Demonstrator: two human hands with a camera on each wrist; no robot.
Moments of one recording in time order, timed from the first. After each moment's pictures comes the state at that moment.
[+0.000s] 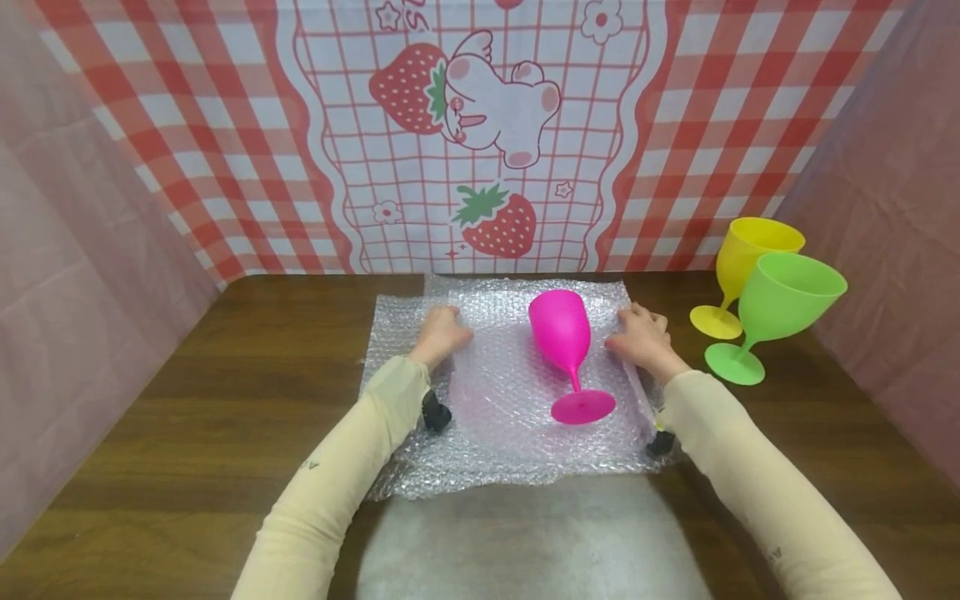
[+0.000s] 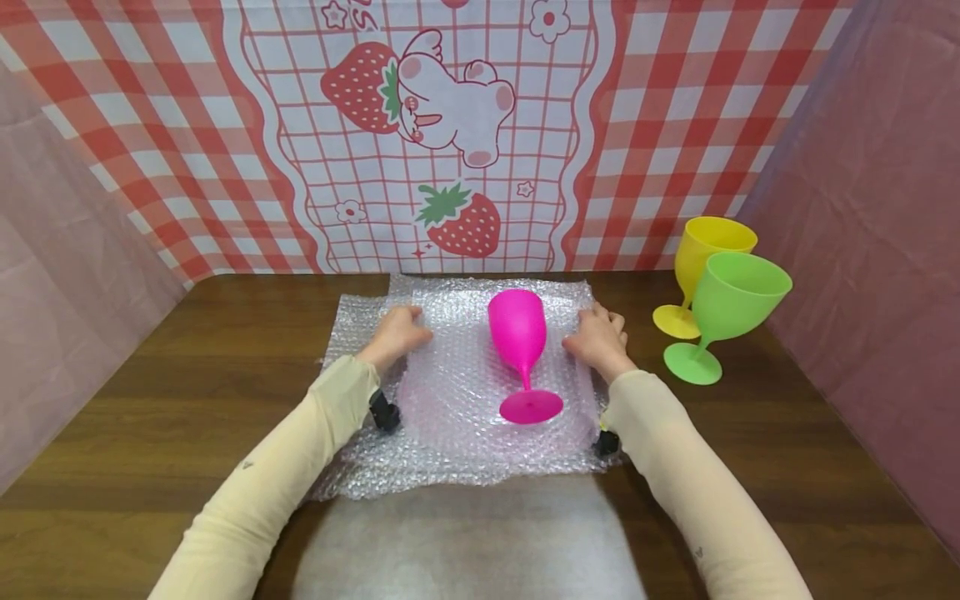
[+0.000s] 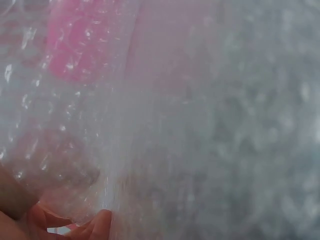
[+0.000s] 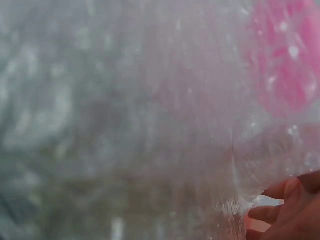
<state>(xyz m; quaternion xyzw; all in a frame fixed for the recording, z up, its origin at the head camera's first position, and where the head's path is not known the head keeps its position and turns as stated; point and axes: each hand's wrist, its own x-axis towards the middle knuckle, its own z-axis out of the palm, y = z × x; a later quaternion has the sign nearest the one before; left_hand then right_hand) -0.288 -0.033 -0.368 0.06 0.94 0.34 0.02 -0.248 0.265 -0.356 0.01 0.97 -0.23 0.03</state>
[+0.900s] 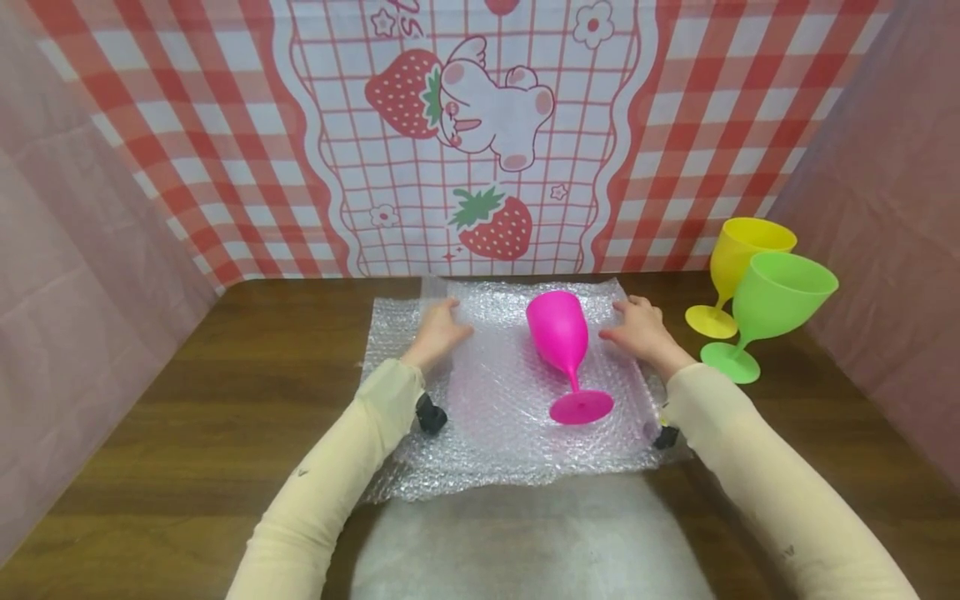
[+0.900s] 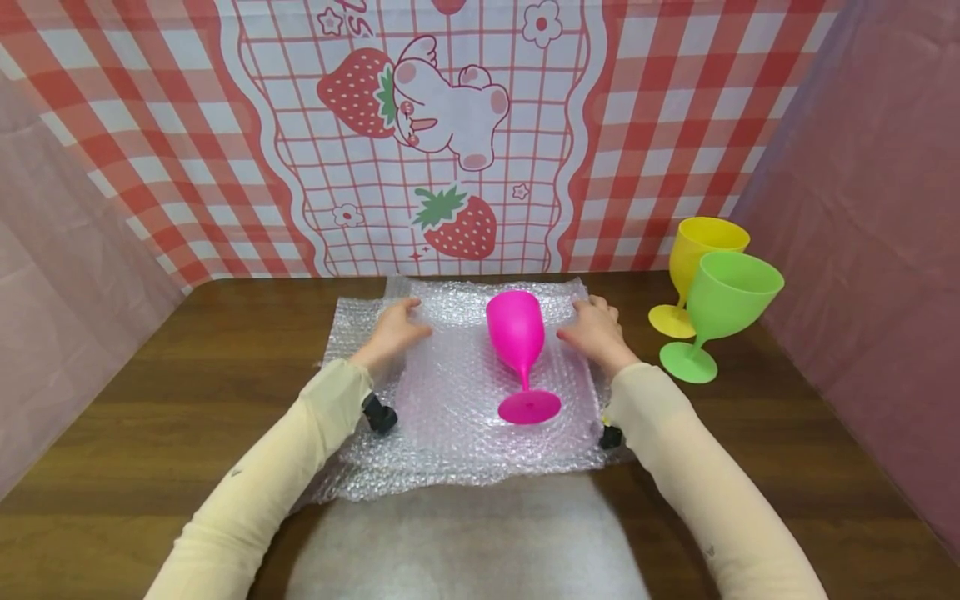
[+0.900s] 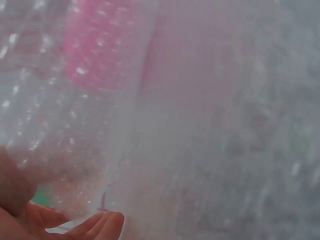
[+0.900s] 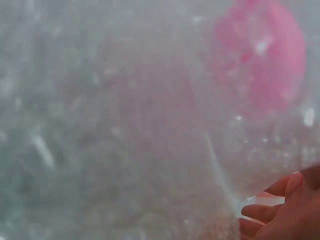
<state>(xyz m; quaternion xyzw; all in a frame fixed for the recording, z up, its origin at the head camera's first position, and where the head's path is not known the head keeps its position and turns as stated) -0.283 -0.033 -0.361 0.09 0.90 0.42 0.01 -0.246 0.263 -0.336 -0.02 0.97 -0.24 0.01</state>
